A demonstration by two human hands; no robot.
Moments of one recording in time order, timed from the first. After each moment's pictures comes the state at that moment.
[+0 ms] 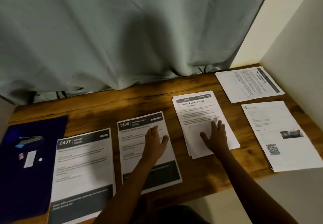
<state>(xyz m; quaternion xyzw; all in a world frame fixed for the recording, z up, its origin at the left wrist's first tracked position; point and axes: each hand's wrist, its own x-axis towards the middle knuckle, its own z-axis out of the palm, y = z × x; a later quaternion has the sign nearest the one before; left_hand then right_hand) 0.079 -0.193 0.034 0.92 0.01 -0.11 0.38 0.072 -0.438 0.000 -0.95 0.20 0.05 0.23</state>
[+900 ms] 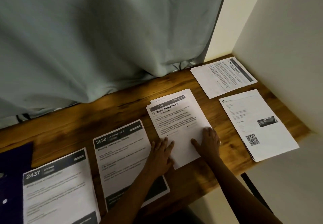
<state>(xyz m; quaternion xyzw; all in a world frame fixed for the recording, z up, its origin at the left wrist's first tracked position) 0.084 -0.253 0.002 0.92 -0.33 -0.23 0.04 0.051 -0.463 -0.018 -0.93 0.29 0.05 0.21</state>
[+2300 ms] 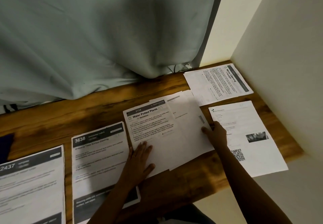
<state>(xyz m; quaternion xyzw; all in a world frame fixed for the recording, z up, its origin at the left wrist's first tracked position) 0.074 -0.264 -0.022 0.95 -0.23 -0.20 0.07 0.099 -0.590 0.011 -0.84 0.36 0.02 0.41</state>
